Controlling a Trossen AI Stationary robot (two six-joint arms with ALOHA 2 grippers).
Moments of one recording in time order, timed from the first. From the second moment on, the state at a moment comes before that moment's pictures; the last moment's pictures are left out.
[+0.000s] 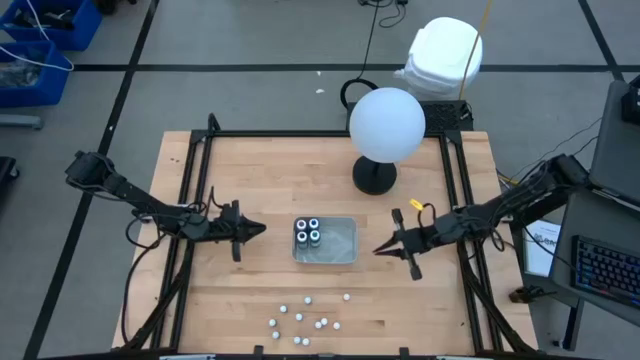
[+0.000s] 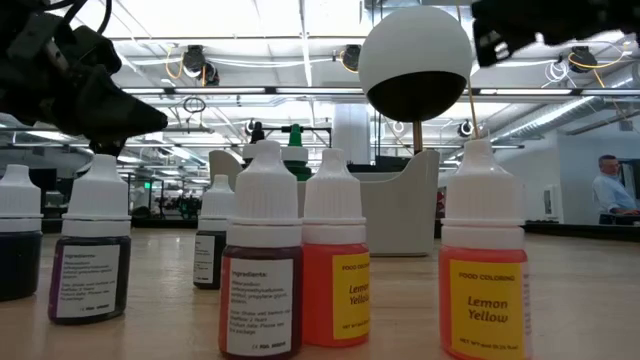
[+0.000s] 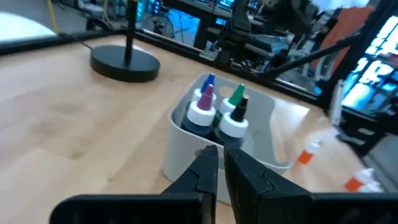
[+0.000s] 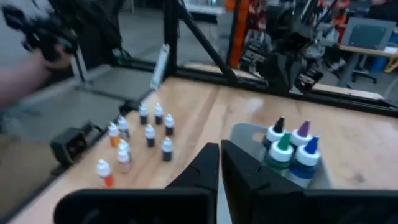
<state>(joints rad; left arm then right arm) -0.42 0.90 0.02 0.72 -0.51 -0.43 0.42 0.98 0.37 0.47 0.16 -0.02</state>
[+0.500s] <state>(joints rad) -0.45 0.90 0.02 0.85 -0.45 -0.18 0.49 1.05 0.27 0.55 0.15 -0.08</state>
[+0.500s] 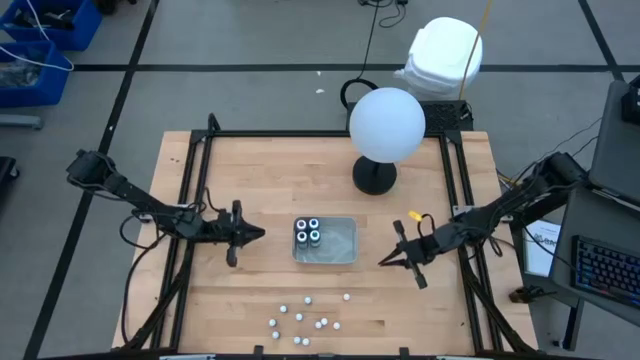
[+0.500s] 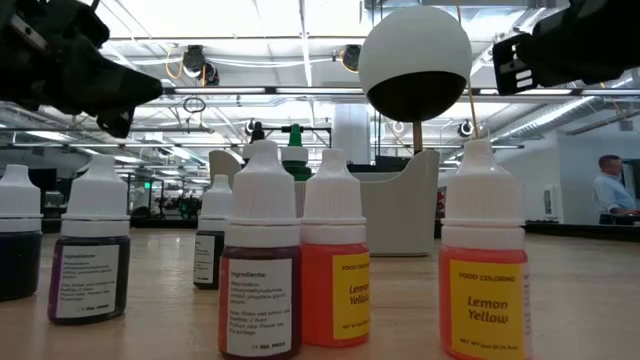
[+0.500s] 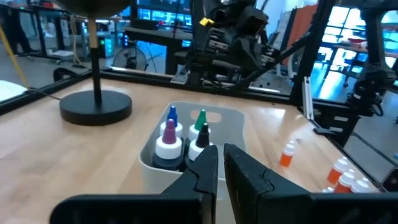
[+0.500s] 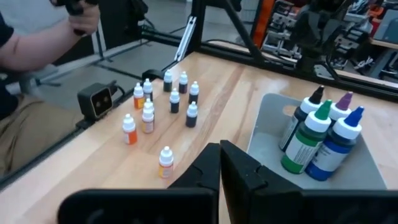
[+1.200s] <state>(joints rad) -0.45 0.90 0.02 0.84 -0.50 -0.22 0.60 1.66 0.82 0.32 0.15 -0.11</state>
